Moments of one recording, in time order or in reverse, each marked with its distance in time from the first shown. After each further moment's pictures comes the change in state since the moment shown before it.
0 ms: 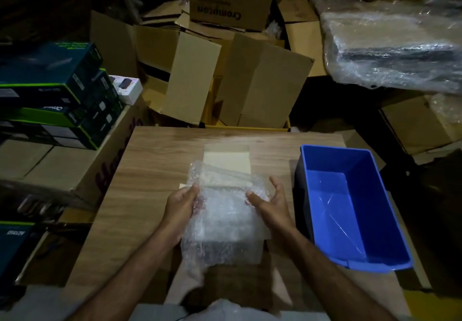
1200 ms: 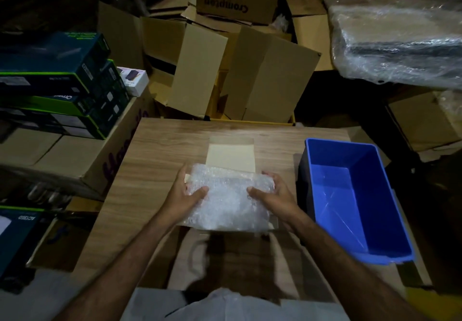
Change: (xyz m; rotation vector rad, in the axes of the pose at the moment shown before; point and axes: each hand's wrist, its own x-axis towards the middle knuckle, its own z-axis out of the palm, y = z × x) left_hand 0.001 -0.008 -0.026 0.218 -0.208 0.220; right_hand 0.006 -0.006 -0.012 -0.203 -0.119 0.059
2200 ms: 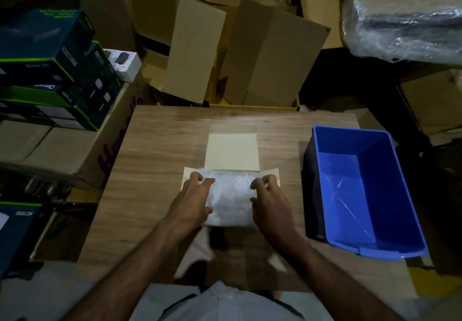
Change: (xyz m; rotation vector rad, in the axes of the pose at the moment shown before) left_hand 0.008 -0.006 0.015 1.063 -0.179 0.105; right_hand 0.007 0.057 0.027 -1.065 0.212 -0.524
